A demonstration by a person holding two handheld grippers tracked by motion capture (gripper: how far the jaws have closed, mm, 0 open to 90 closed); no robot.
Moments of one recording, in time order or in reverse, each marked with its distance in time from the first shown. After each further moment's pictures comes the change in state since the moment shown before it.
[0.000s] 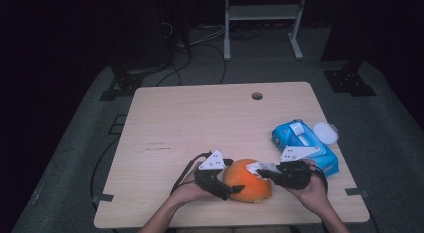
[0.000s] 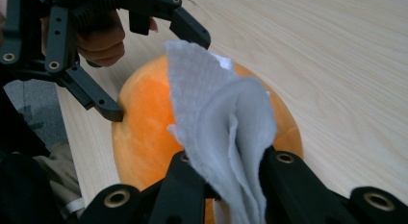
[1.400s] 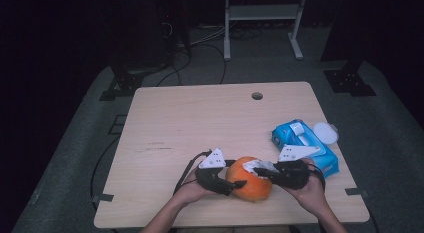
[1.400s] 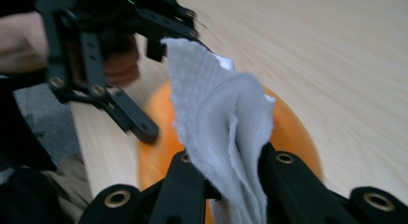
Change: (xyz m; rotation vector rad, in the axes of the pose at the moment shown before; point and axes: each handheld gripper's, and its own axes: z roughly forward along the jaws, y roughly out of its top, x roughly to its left) left arm -0.009 0.015 -0.003 -0.033 0.020 0.005; right arm 0.015 0.014 -0.003 -0.054 0.006 -0.028
